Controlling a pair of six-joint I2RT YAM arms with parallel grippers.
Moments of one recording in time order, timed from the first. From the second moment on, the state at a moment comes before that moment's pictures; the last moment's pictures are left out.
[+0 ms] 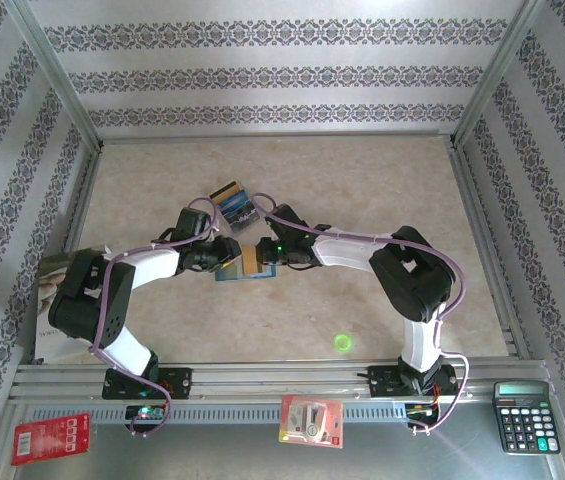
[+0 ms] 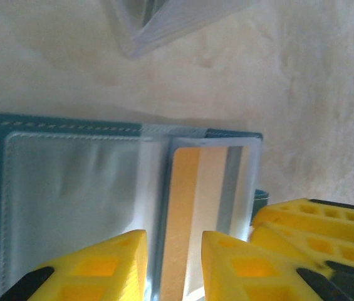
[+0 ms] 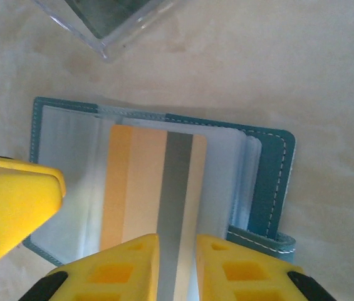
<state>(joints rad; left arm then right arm) -0.28 1.61 0.72 -0.02 0.47 -0.81 0.75 1.91 1.15 -0.19 -0.18 0.68</state>
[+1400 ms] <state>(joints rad) -0.28 1.70 0.72 0.09 0.54 -0.83 0.75 1.96 1.20 -0.22 -0.17 0.68</state>
